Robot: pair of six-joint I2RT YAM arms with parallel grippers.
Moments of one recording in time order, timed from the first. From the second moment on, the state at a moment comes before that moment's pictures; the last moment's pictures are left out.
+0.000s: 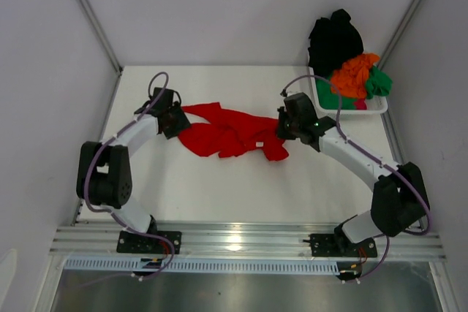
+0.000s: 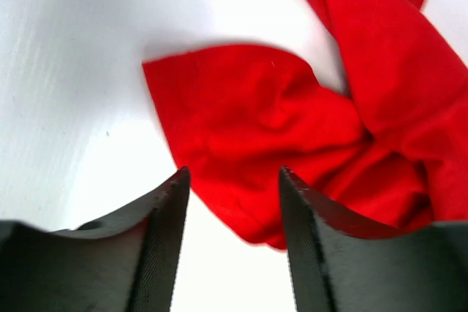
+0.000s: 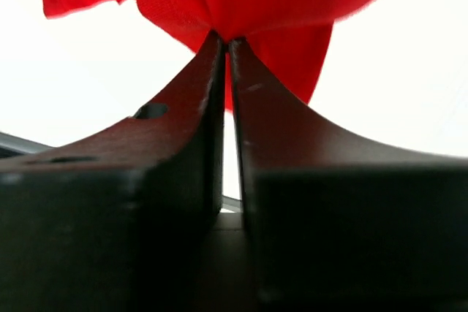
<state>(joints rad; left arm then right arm) -0.13 1.67 1.08 -0.39 0.00 -0.66 0.53 1.51 1.14 -0.37 0.09 0.47</state>
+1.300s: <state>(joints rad) 0.41 1.05 0.74 -0.44 0.19 -0.72 0.98 2.53 2.25 -0.37 0.13 0.02</state>
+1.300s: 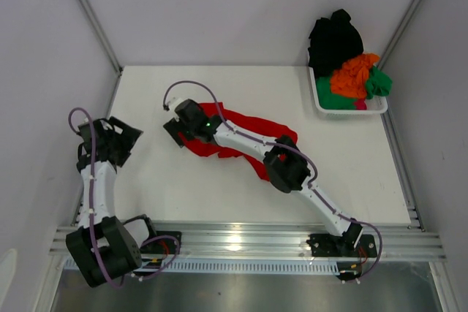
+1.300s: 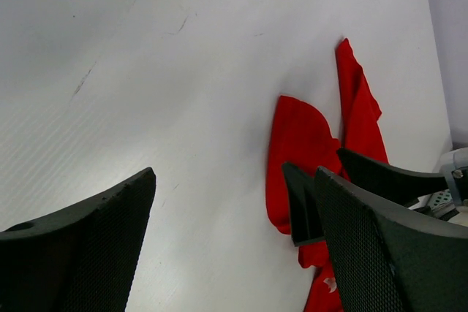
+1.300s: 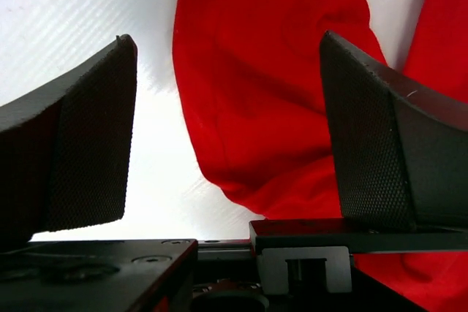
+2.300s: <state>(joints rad) 0.44 1.03 0.73 -0.42 0.26 -0.60 0.95 2.67 2.37 -0.36 0.04 0.18</state>
